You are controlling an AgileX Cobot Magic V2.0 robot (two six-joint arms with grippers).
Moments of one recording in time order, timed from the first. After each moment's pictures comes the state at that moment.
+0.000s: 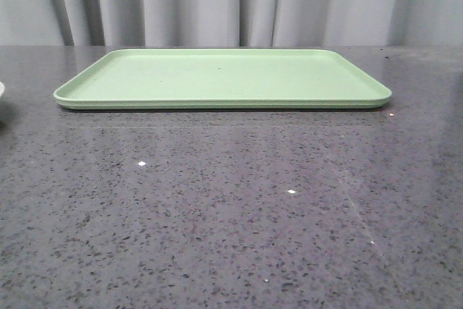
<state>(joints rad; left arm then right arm) -0.05 0.00 0.00 0.08 0.03 -0.07 0.10 -0.01 0.03 -0.04 0.10 0.01</state>
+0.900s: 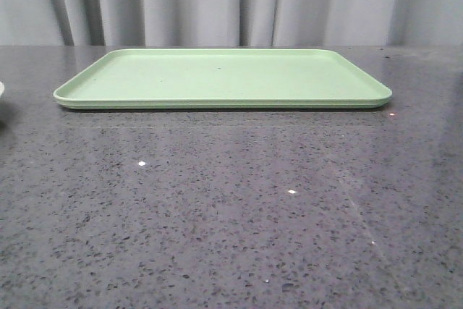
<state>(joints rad) -0.05 0.00 0.00 0.08 0.02 -0.07 0.10 -0.01 0.03 -0.04 0.05 0.01</state>
